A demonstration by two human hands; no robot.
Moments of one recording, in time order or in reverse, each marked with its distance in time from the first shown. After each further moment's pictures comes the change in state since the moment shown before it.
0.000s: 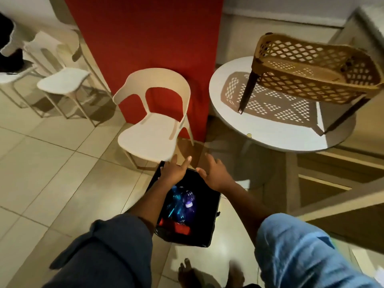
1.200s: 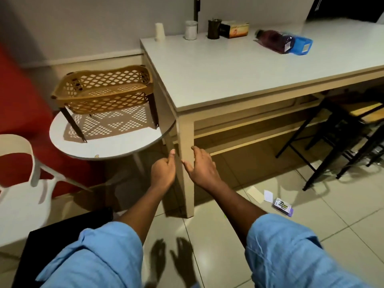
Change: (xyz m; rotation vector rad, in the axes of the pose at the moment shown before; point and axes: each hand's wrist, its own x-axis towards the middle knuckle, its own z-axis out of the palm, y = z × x) left_hand -0.259 0.246 0.344 -0.011 -0.066 0.665; right_hand -0.301 0.300 -0.199 0.067 0.769 0.287
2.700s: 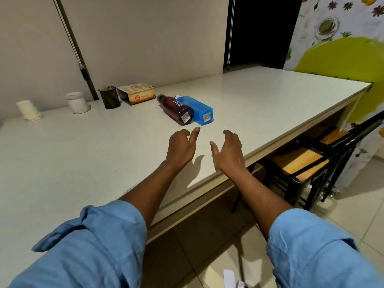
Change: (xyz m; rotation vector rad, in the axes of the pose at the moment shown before) left_hand 0.214 0.521 0.402 0.048 -0.121 0.554; right_hand 0.349 0.374 -0.413 -0.038 0.580 0.271
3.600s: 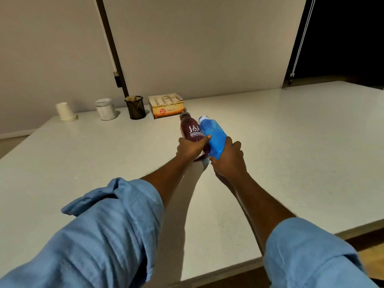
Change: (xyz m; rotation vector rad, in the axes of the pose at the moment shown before) left_hand 0.226 -0.023 0.079 -0.373 0.230 -0.660; right_hand 0.223 -0.001 0.095 0.025 -0.347 -0.198
